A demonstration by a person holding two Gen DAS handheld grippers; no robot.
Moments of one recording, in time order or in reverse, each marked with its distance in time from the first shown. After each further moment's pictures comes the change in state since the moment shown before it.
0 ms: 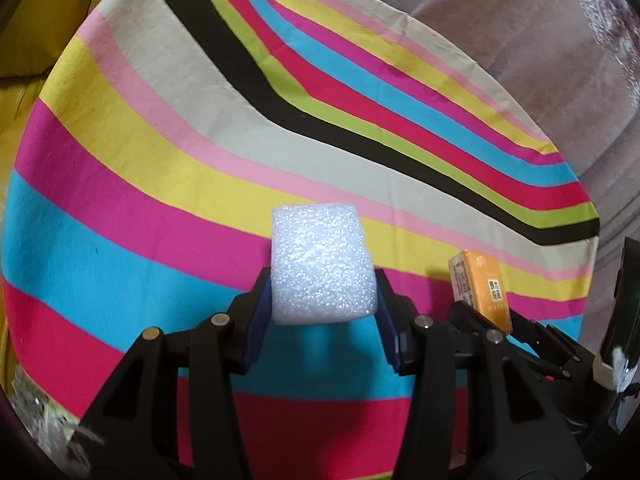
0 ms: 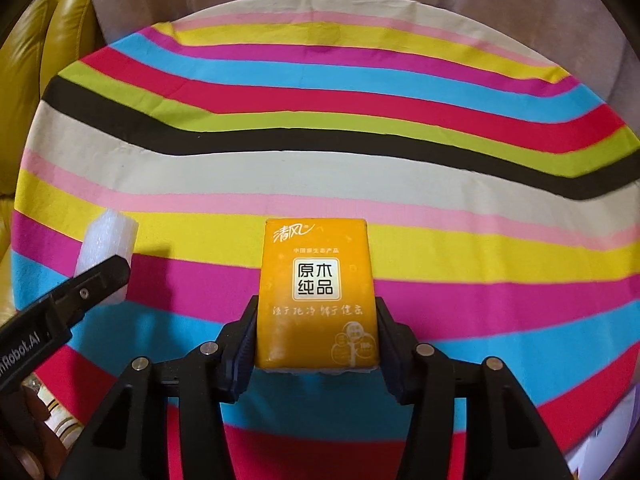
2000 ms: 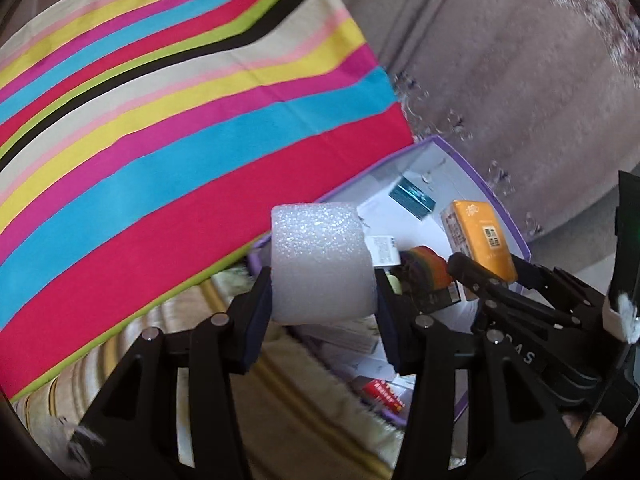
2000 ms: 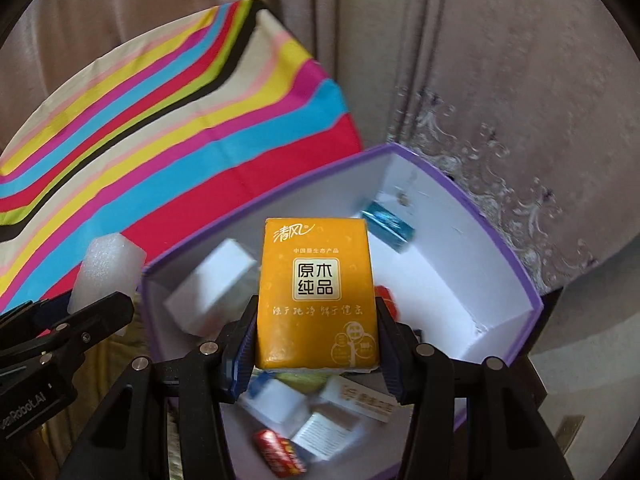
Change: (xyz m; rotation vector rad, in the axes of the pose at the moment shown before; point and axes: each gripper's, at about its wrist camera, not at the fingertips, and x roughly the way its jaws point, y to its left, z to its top) left arm -0.022 -0.318 -0.192 0.700 0.370 -0.334; right arm -0.174 -0.278 -0.221 0.578 0.024 -0.360
